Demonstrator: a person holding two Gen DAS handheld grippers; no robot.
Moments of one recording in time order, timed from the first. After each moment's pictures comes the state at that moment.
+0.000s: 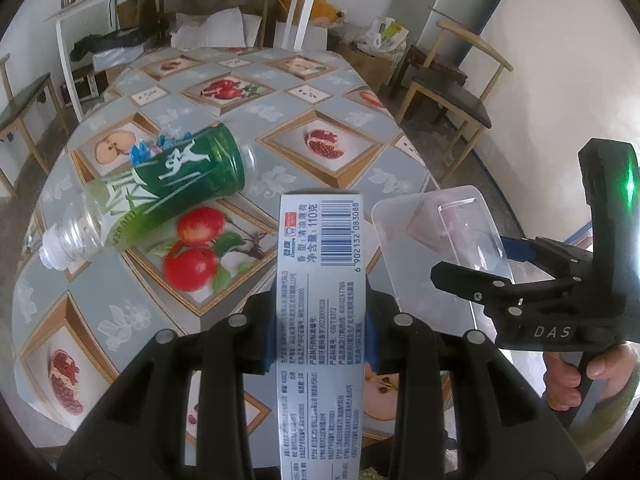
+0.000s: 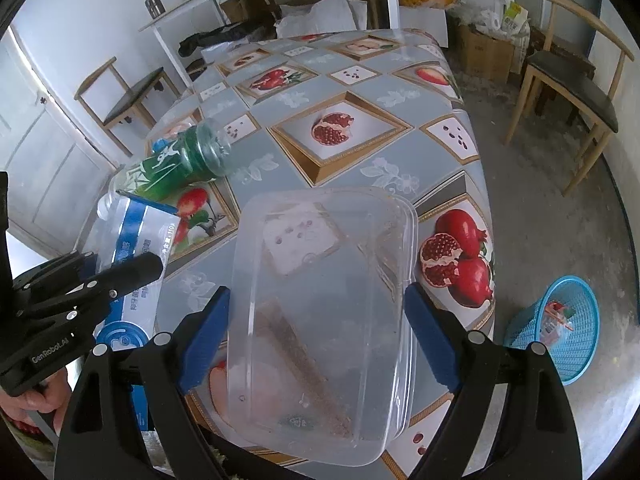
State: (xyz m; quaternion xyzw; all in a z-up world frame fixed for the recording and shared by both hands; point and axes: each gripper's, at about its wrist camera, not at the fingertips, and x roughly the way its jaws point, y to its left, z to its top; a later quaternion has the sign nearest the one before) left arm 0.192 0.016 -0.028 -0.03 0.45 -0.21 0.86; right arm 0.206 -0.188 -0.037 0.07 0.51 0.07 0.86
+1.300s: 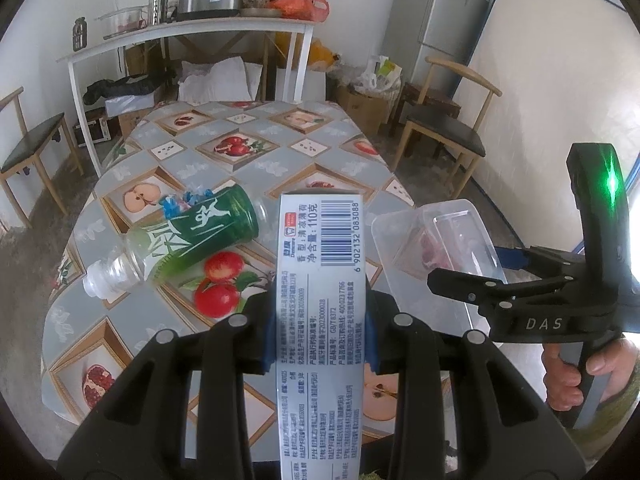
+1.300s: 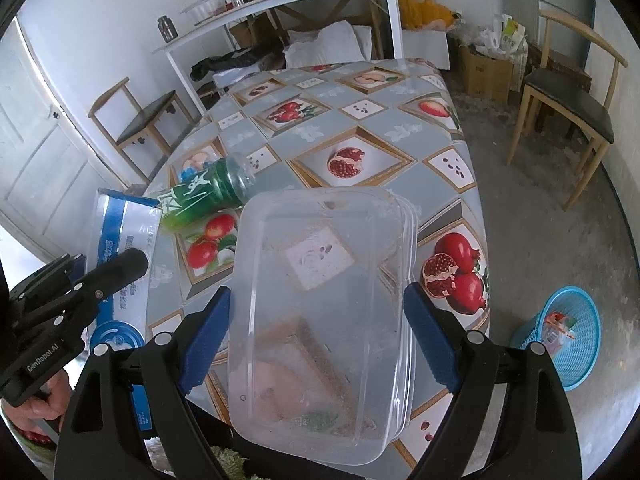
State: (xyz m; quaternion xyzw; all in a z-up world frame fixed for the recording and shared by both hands) left arm 0.157 0.026 0.020 -0.02 0.38 -0.20 0.90; right arm 0.186 -0.184 0.002 0.08 0.46 0.07 0.88
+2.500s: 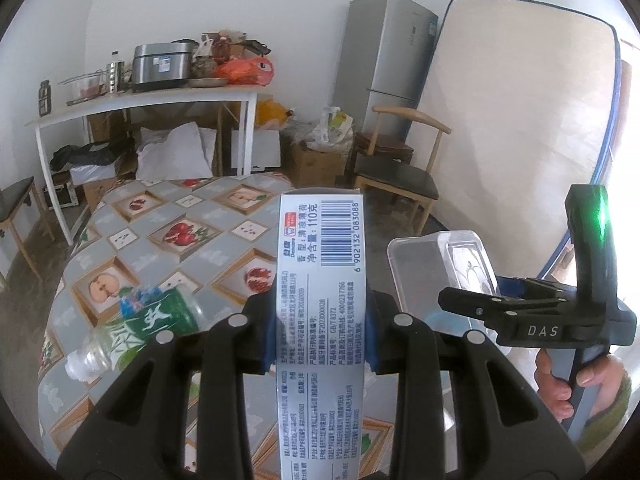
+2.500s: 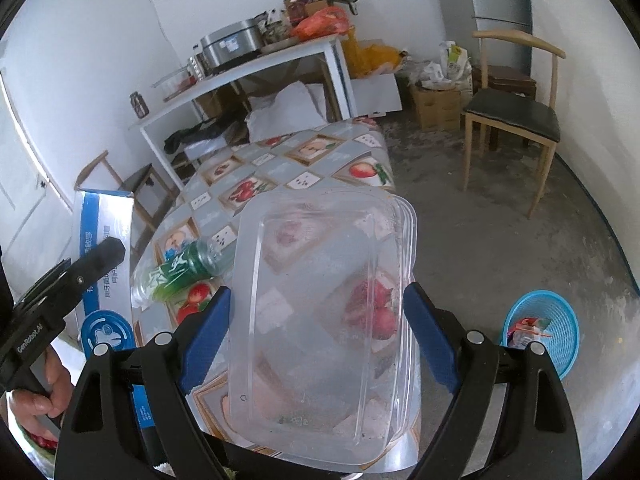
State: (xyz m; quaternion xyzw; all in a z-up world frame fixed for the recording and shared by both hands) left arm 0.156 -0.033 0.096 -0.01 0.28 -0.28 0.92; right arm 0.140 -0.275 0.063 0.14 0.37 0.00 0.92
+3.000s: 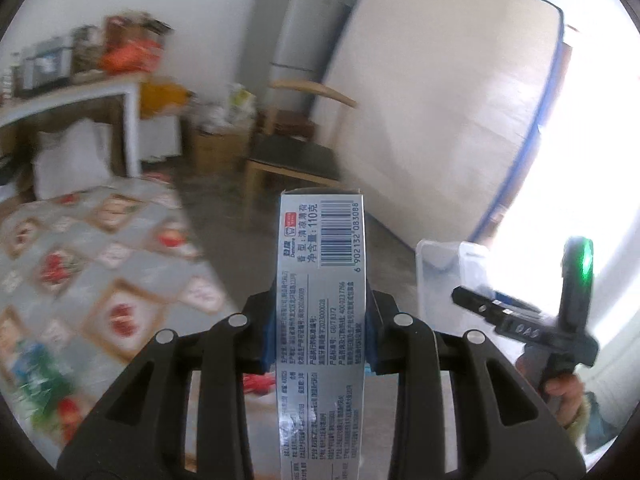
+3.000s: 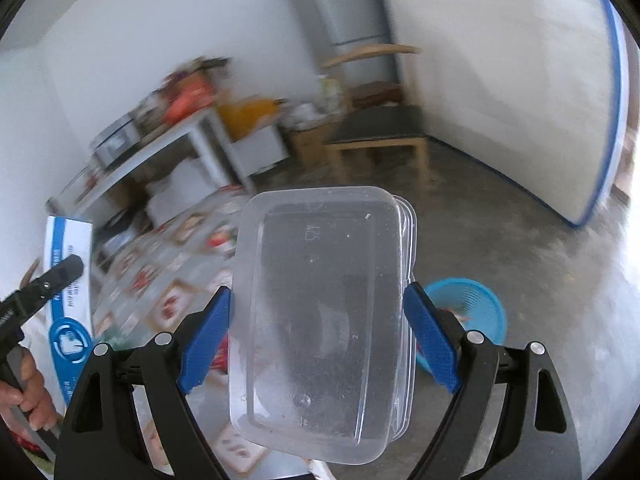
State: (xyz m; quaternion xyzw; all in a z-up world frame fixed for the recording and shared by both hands) left arm 0.195 -0.191 0.115 0.00 0.32 -0.45 0.84; right arm 0.041 -0.441 0.058 0.24 0.29 -0.21 0.90
